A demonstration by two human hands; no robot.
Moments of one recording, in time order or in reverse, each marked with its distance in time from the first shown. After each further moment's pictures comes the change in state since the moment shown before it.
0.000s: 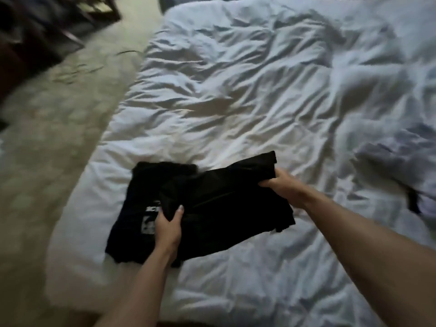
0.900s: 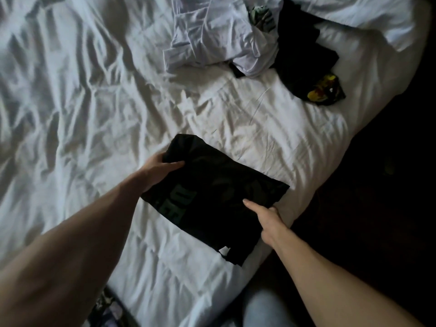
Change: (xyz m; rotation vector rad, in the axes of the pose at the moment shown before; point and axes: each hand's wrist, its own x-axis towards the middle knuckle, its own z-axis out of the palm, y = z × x) left_hand -0.006 0.014 0.311 0.922 -1.398 0.263; right_hand -0.130 0.265 0.097 1.505 1.074 0.655
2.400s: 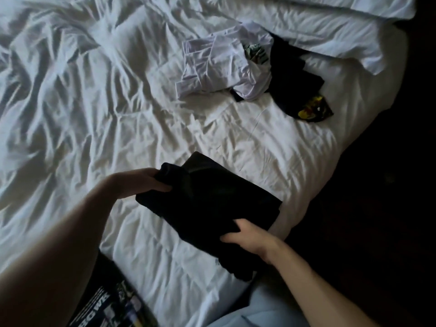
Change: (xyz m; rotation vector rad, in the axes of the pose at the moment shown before) left_hand -0.105 0.071 -0.057 0.333 -0.308 -0.105; right_hand -0.134 -0.019 0.010 -0.753 -0.561 -0.296
